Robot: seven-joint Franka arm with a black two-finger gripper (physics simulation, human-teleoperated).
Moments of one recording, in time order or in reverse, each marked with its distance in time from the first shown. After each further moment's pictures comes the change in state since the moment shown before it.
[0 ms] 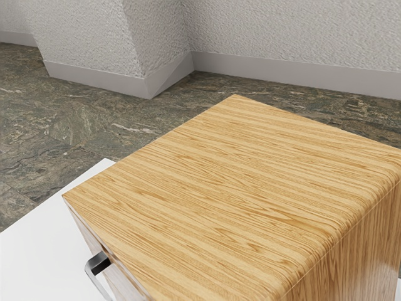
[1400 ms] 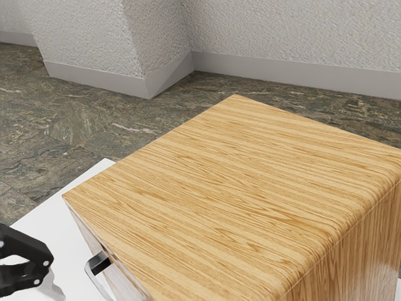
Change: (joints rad) arm -0.541 -0.027 0.002 -0.296 0.161 0.330 -1.150
